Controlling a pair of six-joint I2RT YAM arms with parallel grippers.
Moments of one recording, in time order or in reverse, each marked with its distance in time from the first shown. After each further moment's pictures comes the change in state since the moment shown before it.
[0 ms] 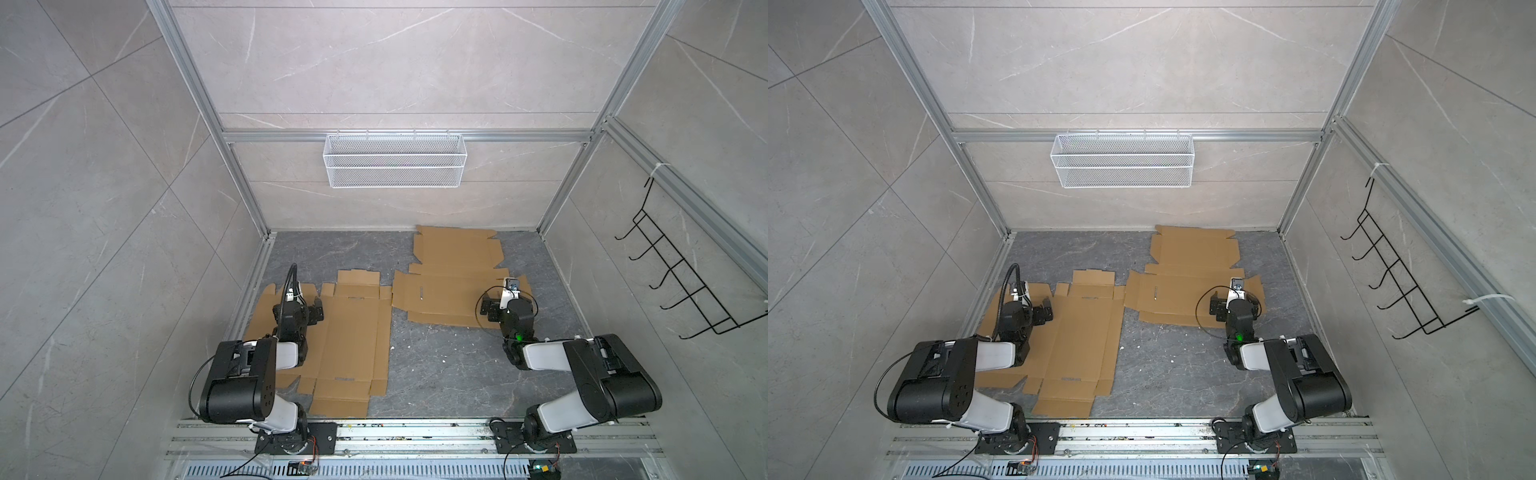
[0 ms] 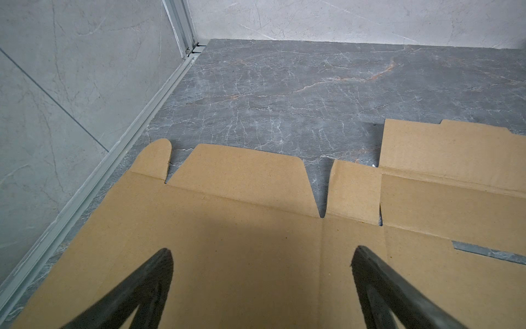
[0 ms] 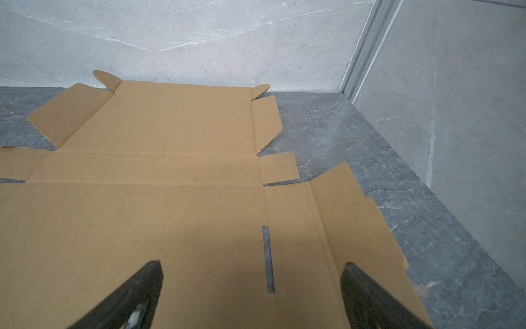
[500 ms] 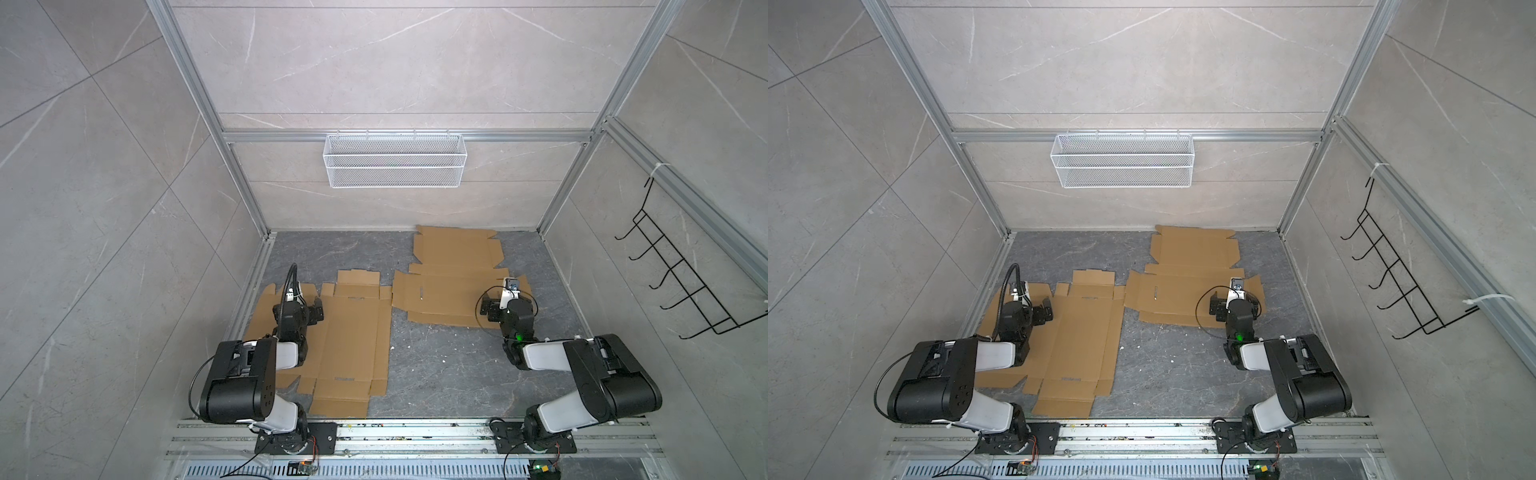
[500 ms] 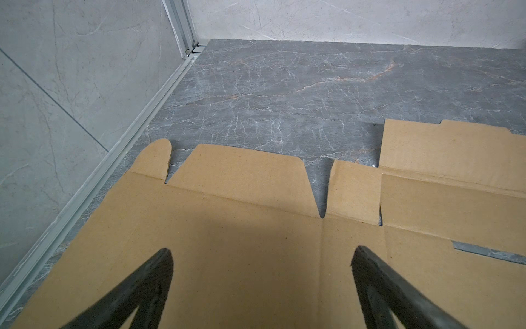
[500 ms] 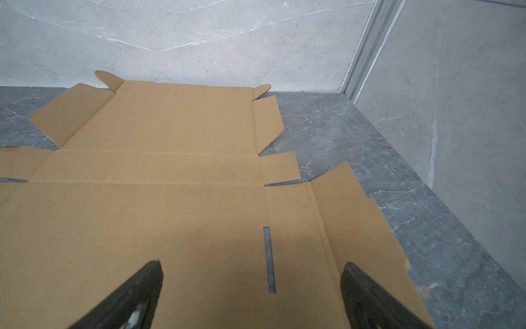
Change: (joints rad) left arm -0.010 -0.008 0.001 -0.017 0.000 0.004; right arm 0.000 -0.011 0.000 -0.013 -0.019 -0.009
